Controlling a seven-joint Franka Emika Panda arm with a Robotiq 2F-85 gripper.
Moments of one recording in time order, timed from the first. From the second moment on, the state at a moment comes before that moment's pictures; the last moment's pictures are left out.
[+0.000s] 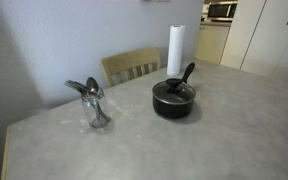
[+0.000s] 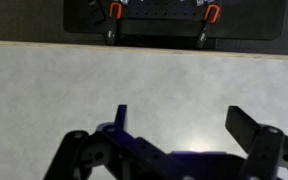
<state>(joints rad) 0.04 -0.47 0.16 -2.42 -0.06 1.69 0.12</state>
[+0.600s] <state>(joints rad) 0.04 -0.47 0.16 -2.42 -0.09 1.81 0.12</state>
